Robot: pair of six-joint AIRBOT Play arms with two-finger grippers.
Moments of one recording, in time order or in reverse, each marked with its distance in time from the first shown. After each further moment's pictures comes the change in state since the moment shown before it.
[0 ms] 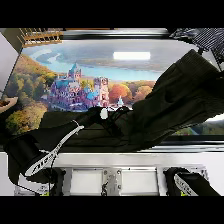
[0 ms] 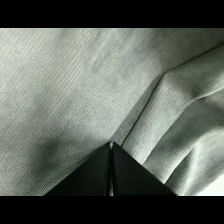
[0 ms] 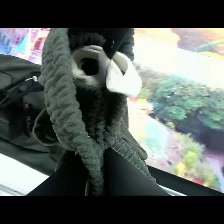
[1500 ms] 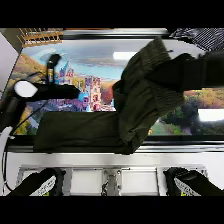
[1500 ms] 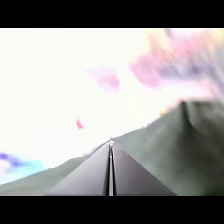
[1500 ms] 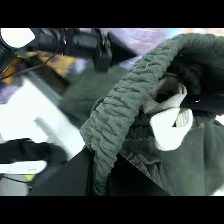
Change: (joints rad) left arm 0.672 0.578 0.001 0.002 0.005 -0.063; right arm 0.287 -0.089 0.003 0.428 -0.290 0.190
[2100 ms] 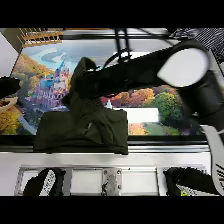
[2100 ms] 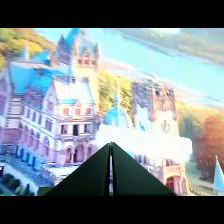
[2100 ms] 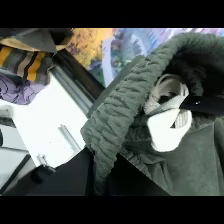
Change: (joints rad) left arm 0.522 0.266 0.000 -0.001 -0.005 0.000; right arm 0.480 -0.278 0.000 -0.228 -0.369 0.143
